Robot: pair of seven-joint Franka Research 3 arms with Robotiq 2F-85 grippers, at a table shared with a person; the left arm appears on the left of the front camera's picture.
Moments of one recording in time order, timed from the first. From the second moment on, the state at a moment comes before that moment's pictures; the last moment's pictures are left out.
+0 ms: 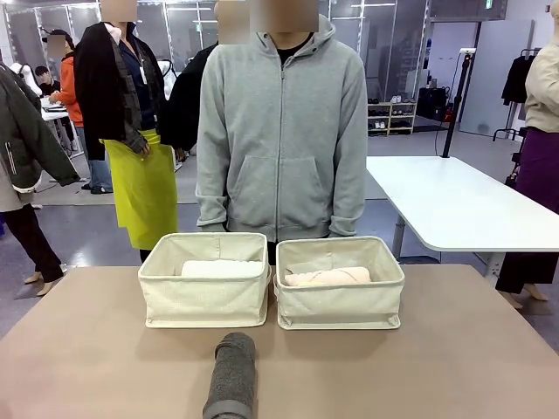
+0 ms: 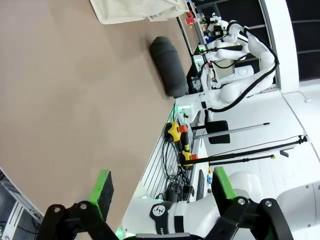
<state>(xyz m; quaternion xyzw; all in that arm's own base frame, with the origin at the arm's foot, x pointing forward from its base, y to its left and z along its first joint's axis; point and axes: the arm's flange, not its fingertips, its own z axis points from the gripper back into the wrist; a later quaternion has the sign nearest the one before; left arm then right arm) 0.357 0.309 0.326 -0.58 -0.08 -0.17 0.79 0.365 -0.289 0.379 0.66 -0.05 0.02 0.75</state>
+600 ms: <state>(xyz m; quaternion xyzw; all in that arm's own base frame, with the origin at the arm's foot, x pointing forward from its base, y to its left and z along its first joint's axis) 0.348 0.307 0.324 -0.58 -0.09 -0.16 0.80 0.365 -0.289 0.379 0.66 -0.05 0.02 0.75</state>
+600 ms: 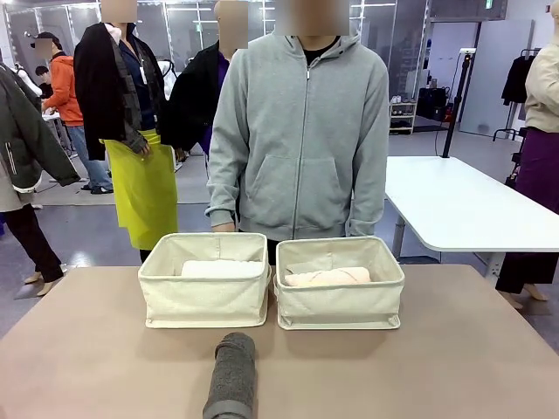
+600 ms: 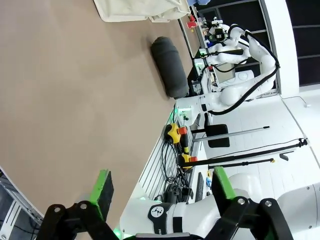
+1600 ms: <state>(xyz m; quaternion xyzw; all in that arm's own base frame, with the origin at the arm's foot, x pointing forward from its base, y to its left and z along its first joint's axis) 0.349 0.306 0.323 -0.58 -0.09 -0.16 0.80 0.365 -0.289 0.379 0.66 -0.05 0.02 0.75</state>
